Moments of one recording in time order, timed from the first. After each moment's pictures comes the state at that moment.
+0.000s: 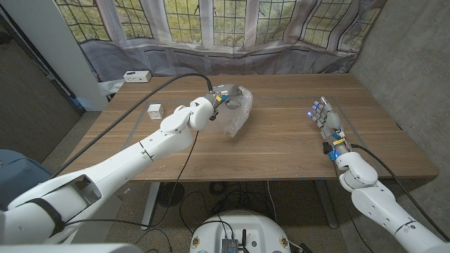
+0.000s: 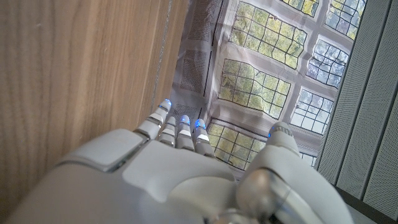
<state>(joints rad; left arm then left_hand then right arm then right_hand) 0.57 0.64 0.83 -1.88 0.62 0.42 -0.12 1.10 0.08 0.43 -0.07 0.22 0.74 0.06 0.18 0.27 0.71 0.00 0.20 0.51 0.70 -0.01 0.19 0.21 0.65 0.06 0.62 0.17 -1.26 -0.62 -0.18 -1.67 0.70 0.37 -0.11 0.27 0.08 0.14 -0.14 0.18 0.12 0.09 0.20 0.18 0.09 0.15 0.21 0.20 -0.02 0.12 0.21 0.21 0.19 0.04 0.19 0.17</state>
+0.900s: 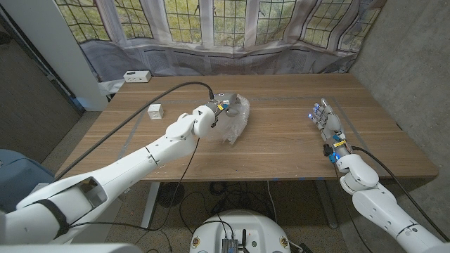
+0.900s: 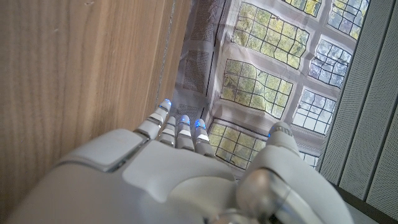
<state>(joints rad) 0.57 0.61 0.87 -1.78 0.66 0.41 -0.07 1.08 0.07 0.43 -0.07 0.22 0.73 0.05 0.19 0.26 0.70 -0.02 0.20 0.50 0.69 -0.03 0.20 0.20 0.63 0.06 0.59 0.17 -1.28 -0.62 -0.17 -1.68 0.70 0.37 -0.12 0.27 0.08 0.14 -0.14 0.18 0.12 0.09 0.20 0.18 0.09 0.15 0.21 0.20 -0.02 0.12 0.21 0.21 0.19 0.04 0.19 0.17</state>
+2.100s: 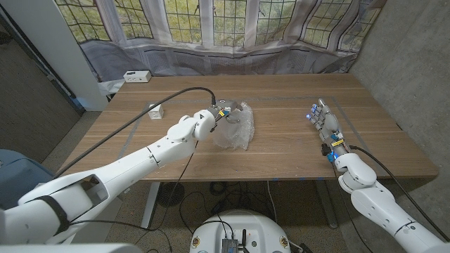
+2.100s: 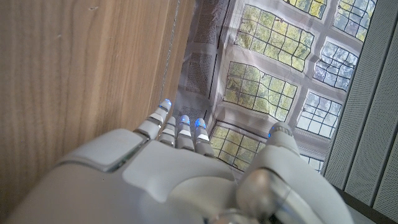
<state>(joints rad) 0.54 0.62 0.92 -1.73 0.71 0.38 -0.14 0.86 0.06 0.33 -0.06 0.20 0.38 -0.02 0.17 0.22 0.30 0.01 0.18 0.45 0.27 0.06 0.18 0.19 0.28 0.18 0.37 0.17 -1.26 -0.62 -0.19 -1.67 0.70 0.34 -0.13 0.27 0.08 0.14 -0.14 0.18 0.12 0.09 0.20 0.18 0.09 0.15 0.21 0.20 -0.02 0.12 0.21 0.21 0.19 0.04 0.19 0.17</state>
